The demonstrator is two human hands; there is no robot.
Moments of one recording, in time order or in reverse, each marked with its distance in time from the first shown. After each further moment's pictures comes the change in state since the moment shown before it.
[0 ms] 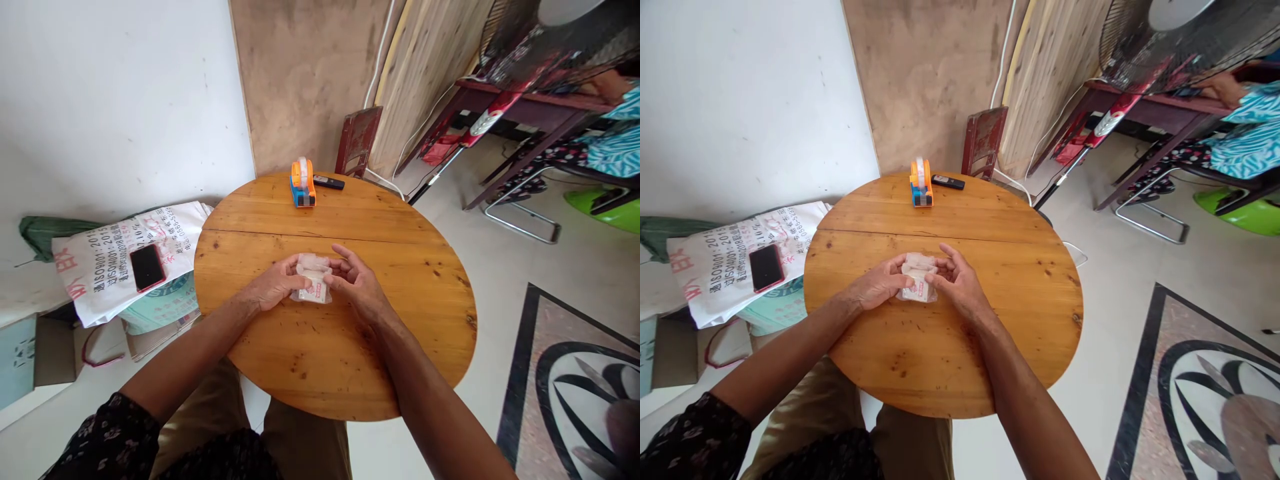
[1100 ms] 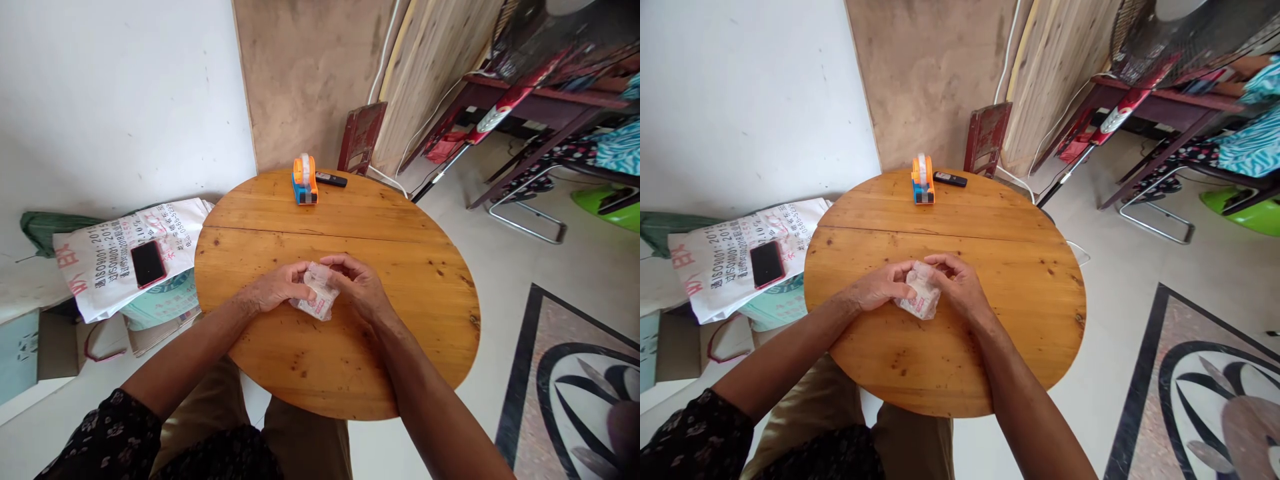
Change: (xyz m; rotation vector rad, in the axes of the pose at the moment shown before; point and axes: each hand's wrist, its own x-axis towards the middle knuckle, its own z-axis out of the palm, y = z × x) left_hand -0.005 0.001 -0.002 0.179 -0.164 -0.049; right_hand 0.001 -0.009 0.009 -0.097 0.063 -0.057
